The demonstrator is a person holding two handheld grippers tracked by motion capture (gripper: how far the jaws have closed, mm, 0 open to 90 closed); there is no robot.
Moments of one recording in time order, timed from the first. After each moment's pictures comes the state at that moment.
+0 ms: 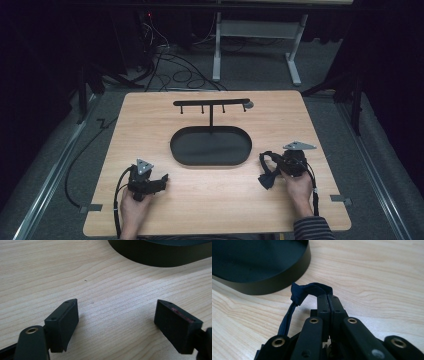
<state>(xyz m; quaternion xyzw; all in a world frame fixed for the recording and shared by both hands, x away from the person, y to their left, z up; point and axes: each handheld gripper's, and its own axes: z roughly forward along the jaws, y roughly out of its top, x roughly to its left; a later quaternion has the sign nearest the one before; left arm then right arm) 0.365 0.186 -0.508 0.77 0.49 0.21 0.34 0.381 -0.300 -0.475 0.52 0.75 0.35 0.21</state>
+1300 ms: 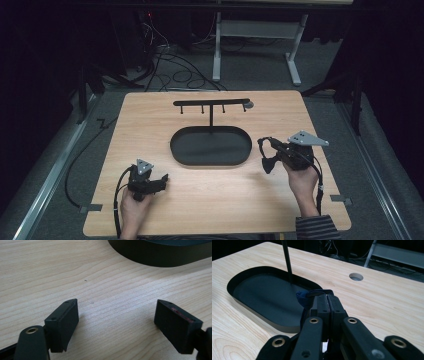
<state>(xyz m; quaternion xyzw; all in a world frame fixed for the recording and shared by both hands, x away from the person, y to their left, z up) 0.365 0.185 -0.508 0.77 0.49 0.21 0.34 0.360 -0.280 -0.399 0.44 0.74 0.43 0.27</state>
